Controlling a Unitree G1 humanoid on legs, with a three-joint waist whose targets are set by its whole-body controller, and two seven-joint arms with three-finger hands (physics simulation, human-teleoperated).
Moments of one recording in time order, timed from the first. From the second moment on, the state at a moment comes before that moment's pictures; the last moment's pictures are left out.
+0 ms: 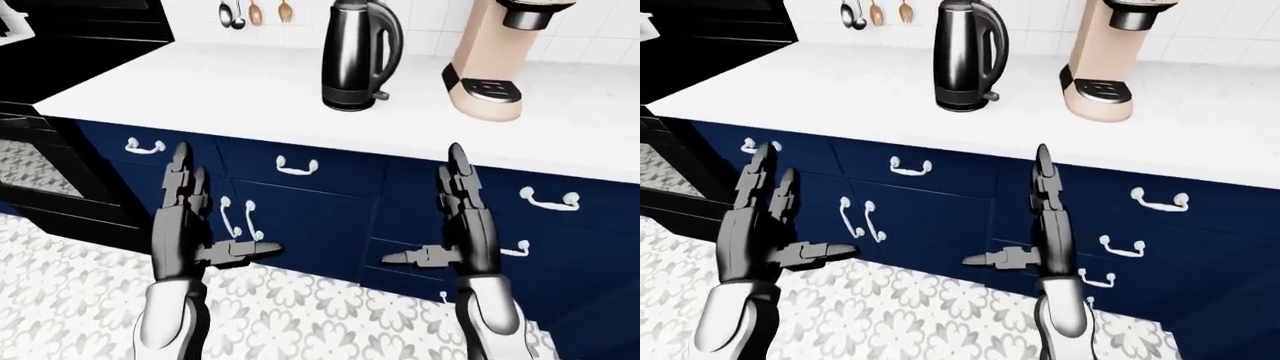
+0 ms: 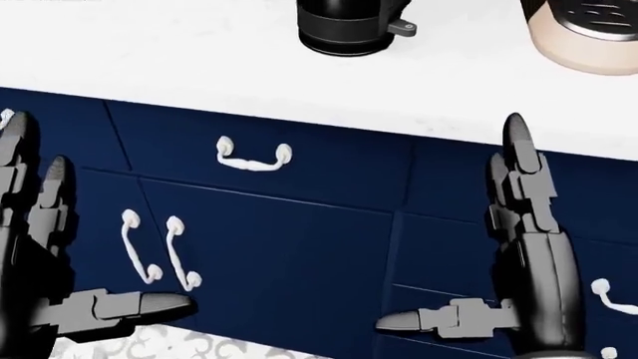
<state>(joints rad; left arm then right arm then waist) 0.01 0.03 0.12 -0.67 -0.08 0.46 0.02 0.06 -0.02 -0.05 -0.45 -0.06 0.11 0.05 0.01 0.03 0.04</state>
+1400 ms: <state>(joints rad) -0.01 0.03 0.11 -0.74 -0.09 0.47 0.02 0.05 -0.02 -0.07 -0.48 -0.06 0.10 0.04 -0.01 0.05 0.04</state>
